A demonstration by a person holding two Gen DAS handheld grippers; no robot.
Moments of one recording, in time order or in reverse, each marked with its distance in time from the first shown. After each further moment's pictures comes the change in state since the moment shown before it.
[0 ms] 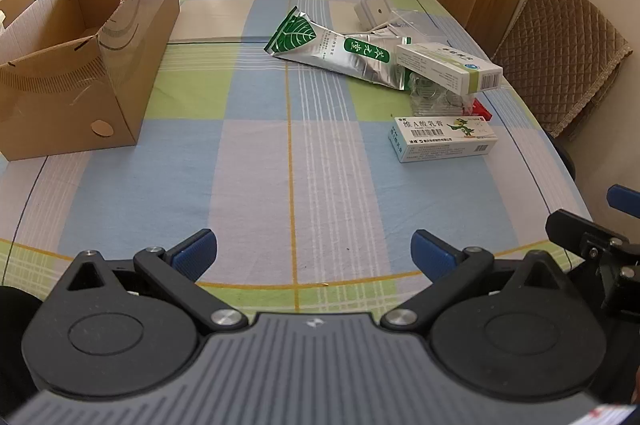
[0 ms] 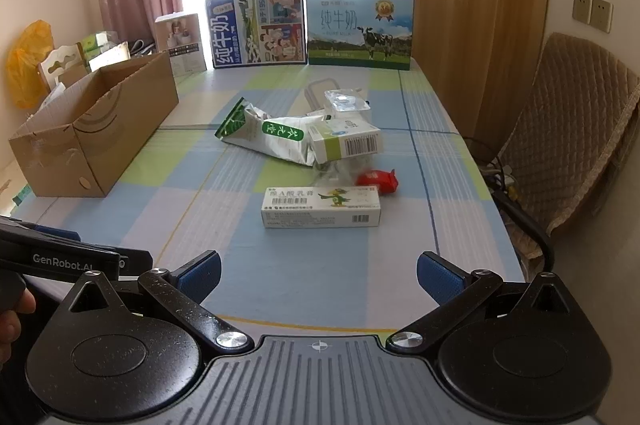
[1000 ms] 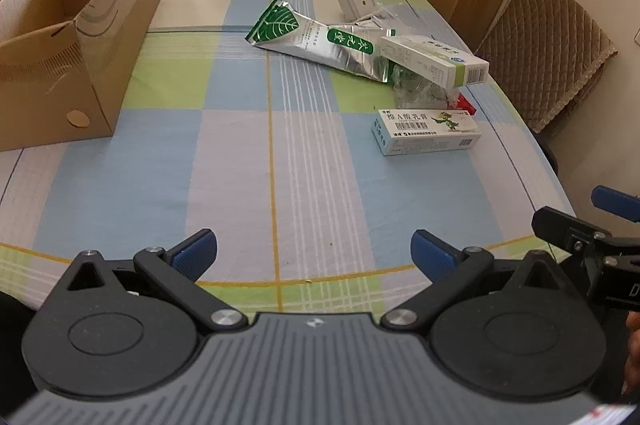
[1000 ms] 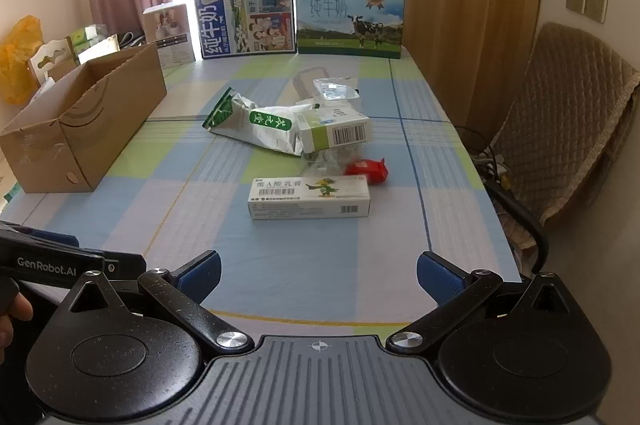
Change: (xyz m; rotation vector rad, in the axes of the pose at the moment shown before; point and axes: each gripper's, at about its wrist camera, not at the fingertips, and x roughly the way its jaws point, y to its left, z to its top) left arm 0.010 0.004 0.000 -0.006 0.028 -0.077; right arm 0.007 -0.005 0.000 0.010 0.035 -0.025
